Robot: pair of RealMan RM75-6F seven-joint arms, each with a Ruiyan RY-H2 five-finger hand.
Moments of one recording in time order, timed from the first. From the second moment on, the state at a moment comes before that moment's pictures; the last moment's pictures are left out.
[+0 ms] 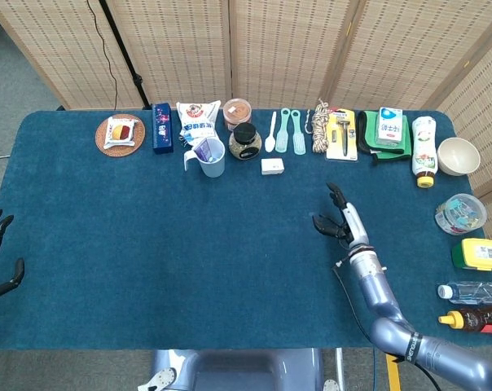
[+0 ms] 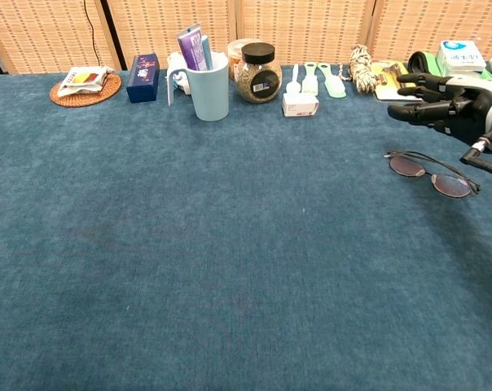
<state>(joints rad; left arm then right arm) -0.10 -1.00 -0.06 -1.69 1.47 1.48 0.04 0.54 -1.56 0.40 -1.43 -0.94 0.84 0.59</state>
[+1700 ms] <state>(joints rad) -0.08 -0.98 -0.05 -1.69 1.47 1.49 0.03 0.52 -1.82 0.43 -1.17 -1.01 0.91 0.67</state>
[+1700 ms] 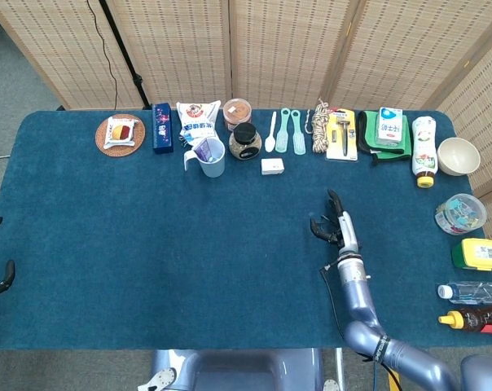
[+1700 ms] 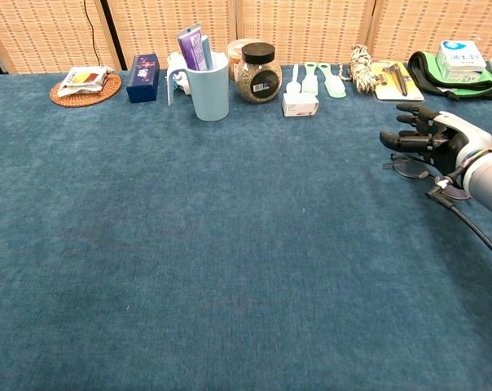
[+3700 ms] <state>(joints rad) -0.01 -1.11 0.00 -1.67 1.51 1.55 0.05 0.16 -1.23 0.08 -1.72 -1.31 1.45 -0.25</state>
